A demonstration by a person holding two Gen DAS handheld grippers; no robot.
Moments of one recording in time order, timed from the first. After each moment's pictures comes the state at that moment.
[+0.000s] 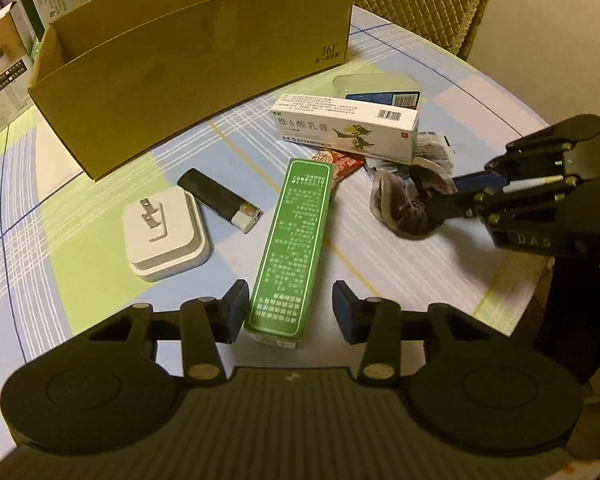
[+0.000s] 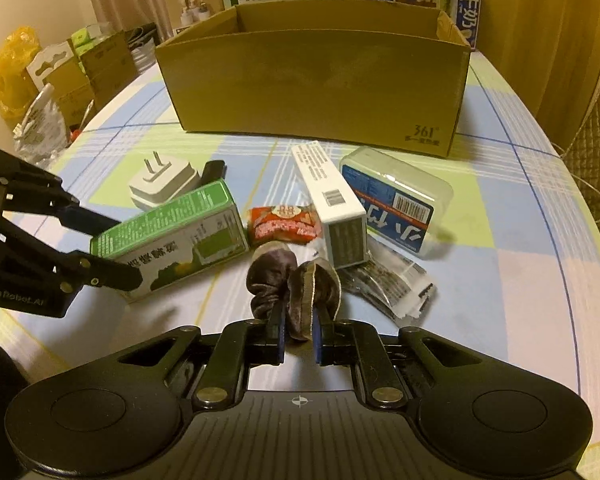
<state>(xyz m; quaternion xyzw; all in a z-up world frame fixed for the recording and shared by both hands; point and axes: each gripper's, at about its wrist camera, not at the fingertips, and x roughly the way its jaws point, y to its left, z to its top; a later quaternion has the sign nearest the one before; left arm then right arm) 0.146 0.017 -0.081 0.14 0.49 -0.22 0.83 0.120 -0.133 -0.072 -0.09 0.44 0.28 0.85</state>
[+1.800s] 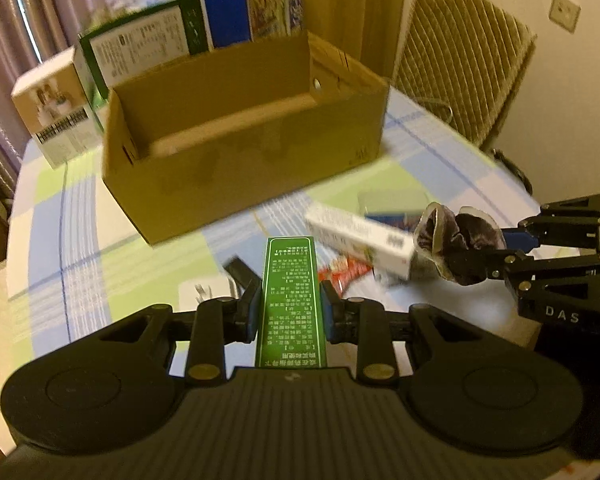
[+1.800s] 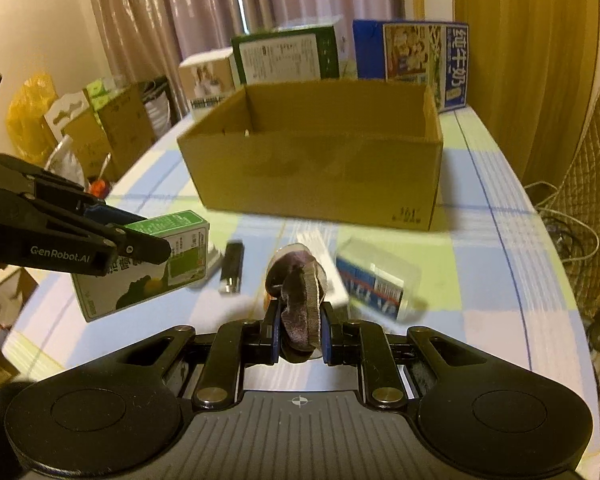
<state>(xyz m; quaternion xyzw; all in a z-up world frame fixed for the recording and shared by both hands) 0.160 0.001 0.016 0.10 0.44 -0.15 0.88 0.120 -0.149 0.016 -0.05 0.38 0.30 0.88</state>
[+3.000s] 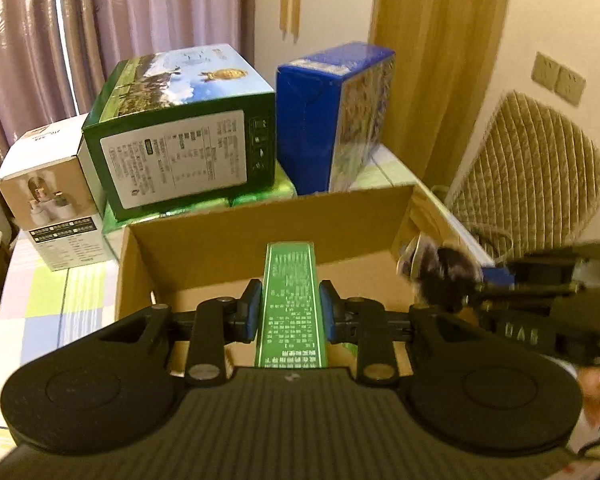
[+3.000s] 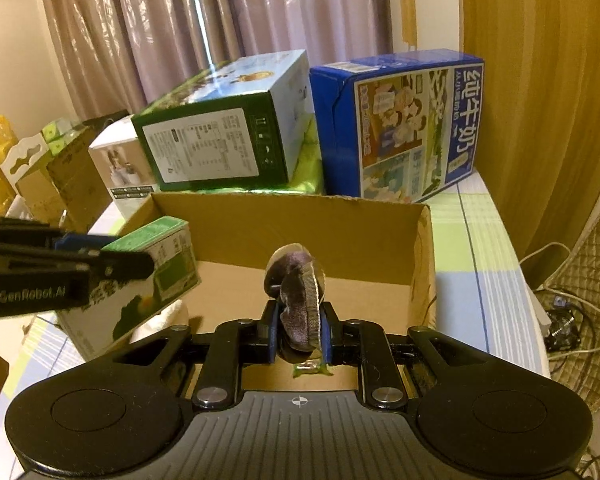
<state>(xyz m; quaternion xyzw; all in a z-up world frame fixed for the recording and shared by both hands) 0.382 0.015 0.040 0.01 0.37 -0.09 0.93 0.369 -0.091 0.033 -0.04 0.37 0.29 0.88</state>
